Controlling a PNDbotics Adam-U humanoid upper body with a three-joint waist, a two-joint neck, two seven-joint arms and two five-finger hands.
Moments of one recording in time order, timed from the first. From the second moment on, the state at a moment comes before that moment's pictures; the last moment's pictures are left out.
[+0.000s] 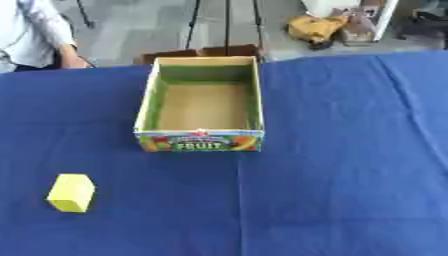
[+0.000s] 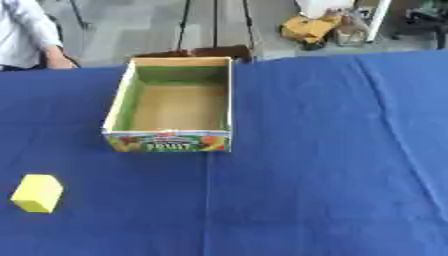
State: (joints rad) left arm -0.34 0.21 0.16 -1.98 -0.24 -0.43 0.22; right arm -0.34 -0.46 -0.33 -1.98 0.54 -0.66 -0.35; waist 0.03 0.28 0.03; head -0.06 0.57
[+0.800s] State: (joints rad) left arm -0.30 0.36 0.18 -1.98 -0.31 -0.41 0.22; right arm -0.34 -0.46 -0.33 -1.98 0.53 -0.66 -0.34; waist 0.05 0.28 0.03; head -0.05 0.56
